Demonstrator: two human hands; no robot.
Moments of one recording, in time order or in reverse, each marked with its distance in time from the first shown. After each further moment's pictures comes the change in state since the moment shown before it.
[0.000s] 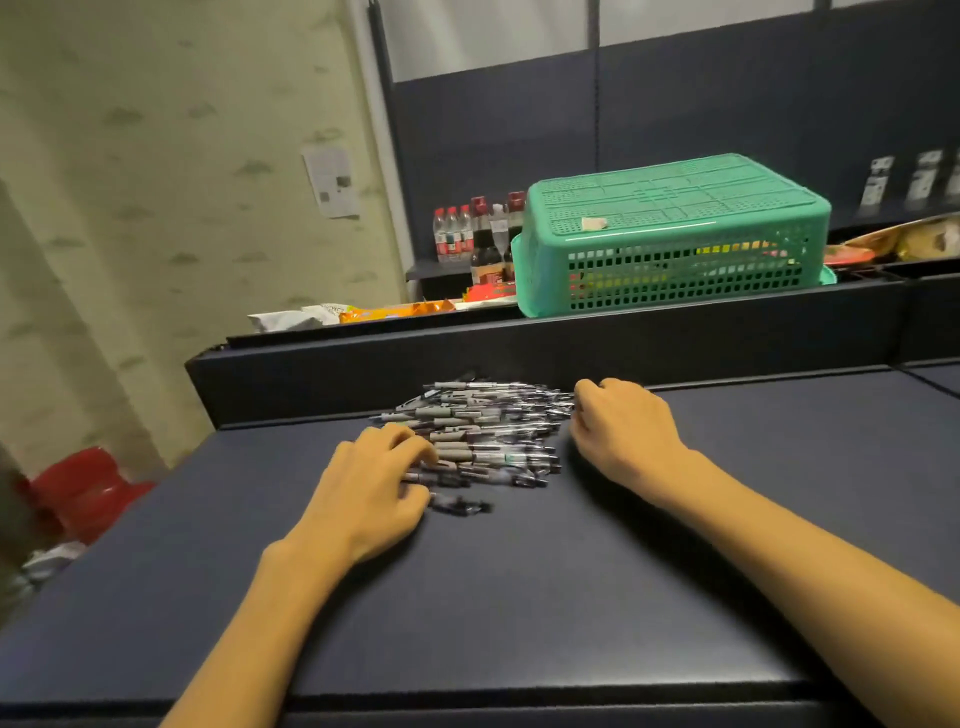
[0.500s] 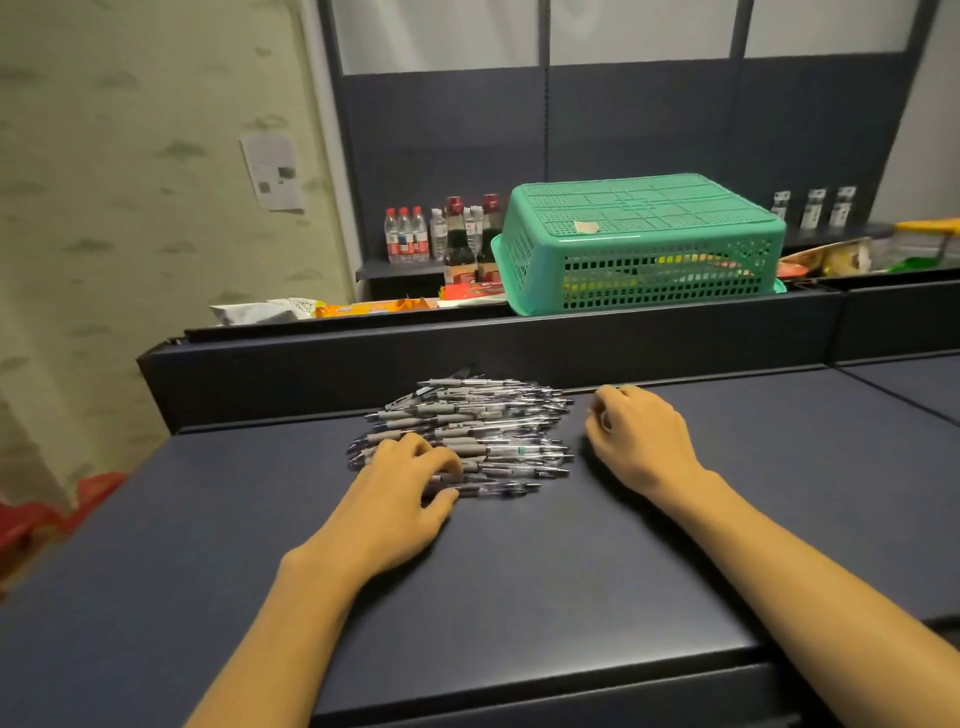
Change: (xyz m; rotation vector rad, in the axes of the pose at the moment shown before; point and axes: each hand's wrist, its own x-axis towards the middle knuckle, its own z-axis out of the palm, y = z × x) left_hand 0.000 -0.017 0.016 -0.247 -0.121 0.126; right_hand -0.021 -0.008 0.006 -0.002 0.101 0.194
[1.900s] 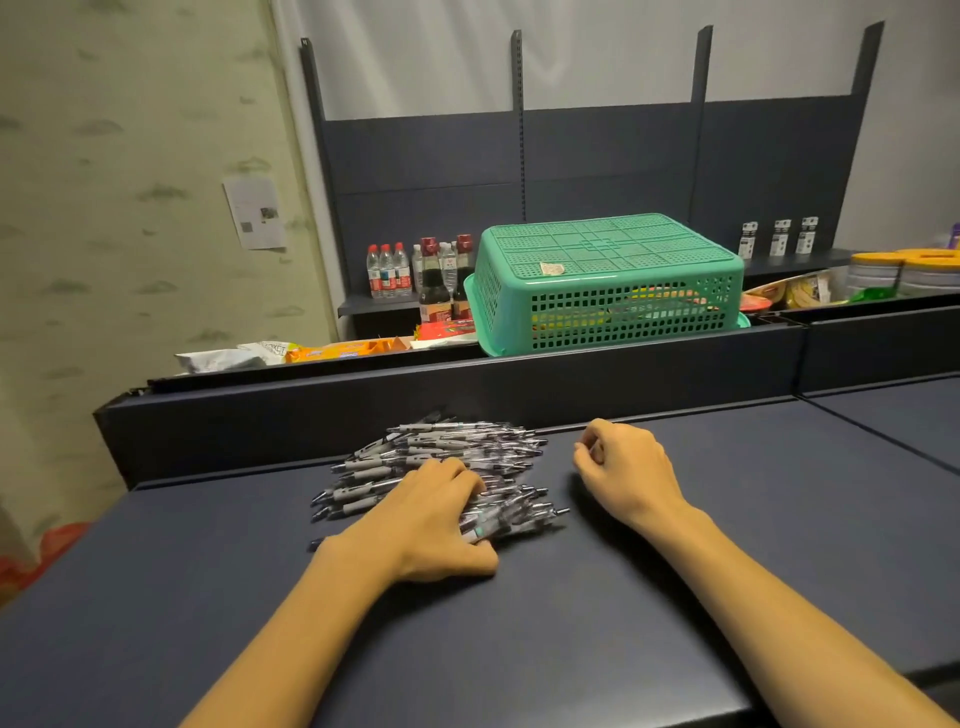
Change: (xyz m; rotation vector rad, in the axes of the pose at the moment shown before) left_hand 0.053 0.032 0.006 0.157 -0.183 0.181; right_hand 0.009 0.019 -0.004 0.232 -0.005 0.142
